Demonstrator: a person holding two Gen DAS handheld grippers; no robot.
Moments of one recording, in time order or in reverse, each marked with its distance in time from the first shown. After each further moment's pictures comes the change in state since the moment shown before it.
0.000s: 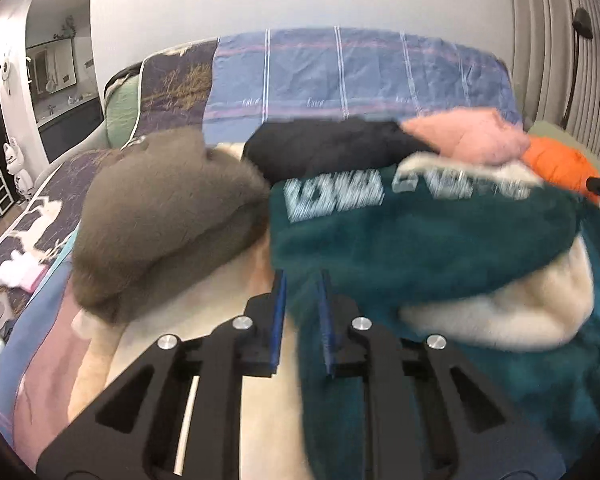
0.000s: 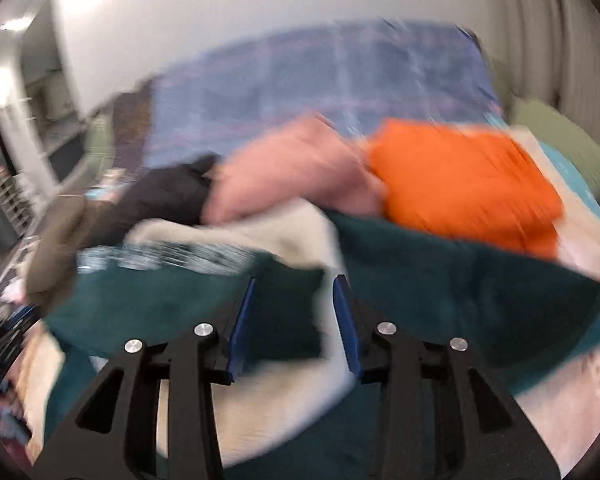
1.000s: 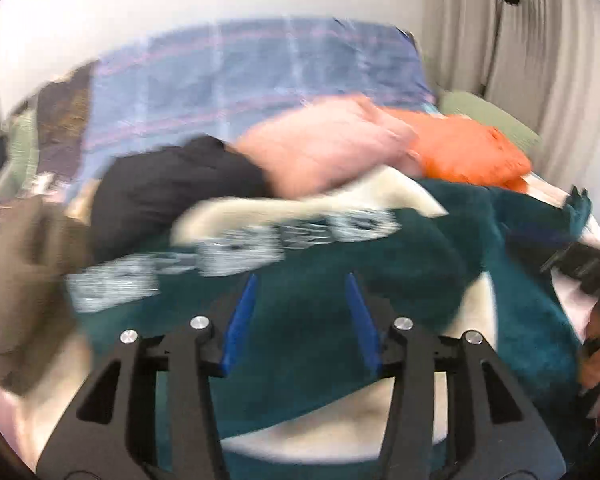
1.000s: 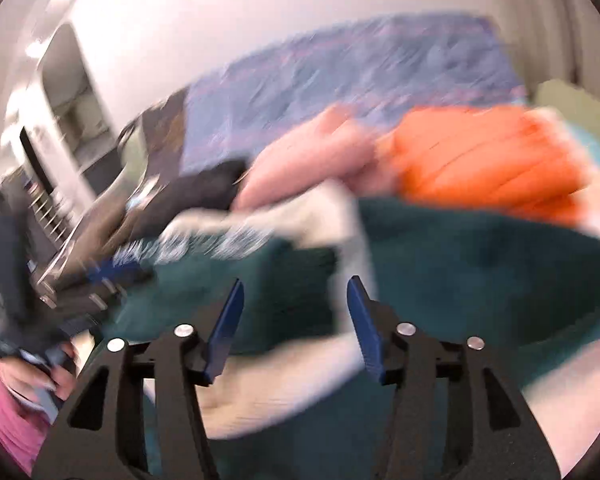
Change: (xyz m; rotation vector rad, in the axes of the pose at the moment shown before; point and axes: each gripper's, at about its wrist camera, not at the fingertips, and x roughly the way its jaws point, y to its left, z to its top) left arm 0.046 -0.184 0.047 0.180 0.124 -0.315; right arm -0.021 -0.059 -0.026 0.109 -0.036 0.038
